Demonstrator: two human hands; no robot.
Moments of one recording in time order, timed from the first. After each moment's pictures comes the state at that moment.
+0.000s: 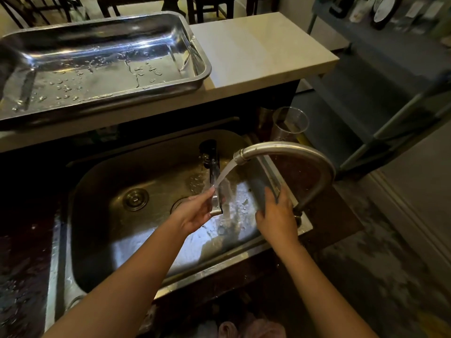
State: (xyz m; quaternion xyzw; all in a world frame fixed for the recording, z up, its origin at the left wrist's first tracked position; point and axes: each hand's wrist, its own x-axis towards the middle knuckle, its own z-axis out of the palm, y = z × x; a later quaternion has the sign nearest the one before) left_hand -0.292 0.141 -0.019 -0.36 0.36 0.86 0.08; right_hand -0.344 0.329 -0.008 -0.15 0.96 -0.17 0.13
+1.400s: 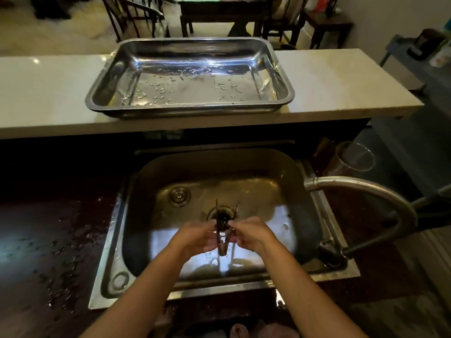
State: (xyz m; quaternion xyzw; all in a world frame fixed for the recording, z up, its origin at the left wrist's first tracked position) left_hand -0.202 0.096 -0.009 -0.51 0.48 0.71 0.05; right_hand -0.312 0.197 -0.011 0.03 0.73 -0.45 0.52
